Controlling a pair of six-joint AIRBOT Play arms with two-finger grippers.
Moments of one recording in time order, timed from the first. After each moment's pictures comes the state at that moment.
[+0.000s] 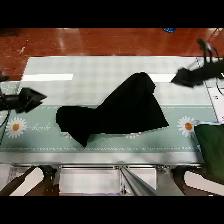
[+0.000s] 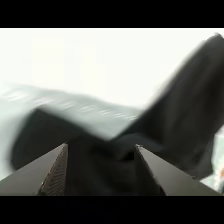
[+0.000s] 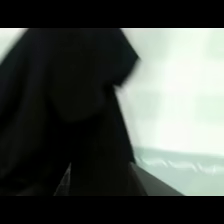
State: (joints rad) left arm 0.53 -1.05 0.78 0.76 -1.25 -1.23; right arm -0.22 -1.31 1.21 -1.08 1.23 1.37
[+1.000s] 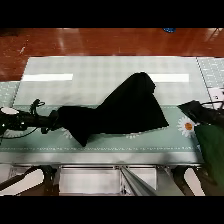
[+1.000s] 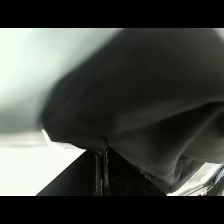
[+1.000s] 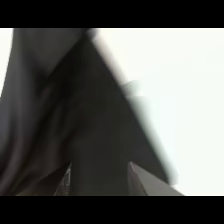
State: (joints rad) left arm 0.34 -1.25 0.55 0.79 -1.11 -1.31; right arm -0.55 -0.78 0.55 -0.80 1.07 1.29
